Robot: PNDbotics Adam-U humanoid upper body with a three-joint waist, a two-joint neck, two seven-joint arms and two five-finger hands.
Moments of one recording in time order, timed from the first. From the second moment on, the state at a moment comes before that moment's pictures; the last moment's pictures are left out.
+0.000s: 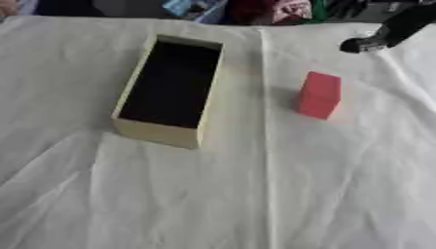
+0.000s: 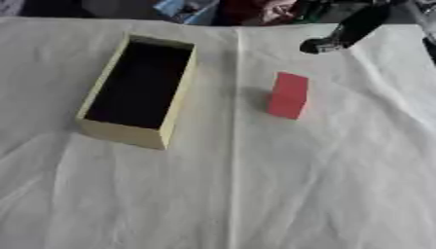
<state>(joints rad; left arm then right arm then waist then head) -0.33 0.29 0.22 -1.98 -0.02 -0.28 0.49 -1.14 -0.78 0.36 -1.15 0.31 -0.30 0.86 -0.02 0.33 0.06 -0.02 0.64</state>
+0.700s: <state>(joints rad) -0.33 0.29 0.22 -1.98 -0.02 -0.29 0.48 -1.10 -0.82 0.47 -1.29 0.45 -0.15 0.91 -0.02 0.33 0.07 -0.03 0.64</state>
